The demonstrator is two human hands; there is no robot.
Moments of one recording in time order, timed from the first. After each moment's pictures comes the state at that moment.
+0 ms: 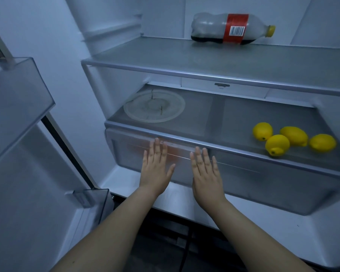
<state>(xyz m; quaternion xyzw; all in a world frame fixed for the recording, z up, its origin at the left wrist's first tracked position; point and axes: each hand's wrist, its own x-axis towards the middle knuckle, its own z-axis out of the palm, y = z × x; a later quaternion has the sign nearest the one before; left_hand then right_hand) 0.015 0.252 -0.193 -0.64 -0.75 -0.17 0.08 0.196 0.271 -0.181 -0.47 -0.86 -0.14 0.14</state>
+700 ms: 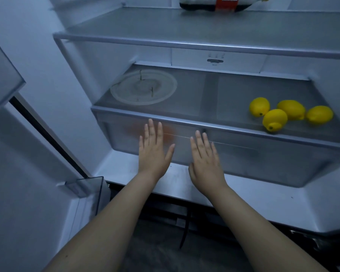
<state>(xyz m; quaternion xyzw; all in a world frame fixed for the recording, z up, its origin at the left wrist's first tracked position) 0.028 0.250 -0.181 -0.63 -0.75 -0.21 0.03 0.200 0.257 -0.175 -0.49 -0.86 -0.03 0.15</state>
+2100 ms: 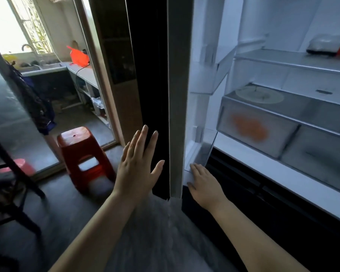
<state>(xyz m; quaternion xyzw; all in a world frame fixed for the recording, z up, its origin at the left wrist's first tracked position) 0.010 -0.294 -0.063 -0.44 -0.84 -0.18 0.25 0.126 -0.112 -0.152 -0.19 -0.97 0.13 0.10</state>
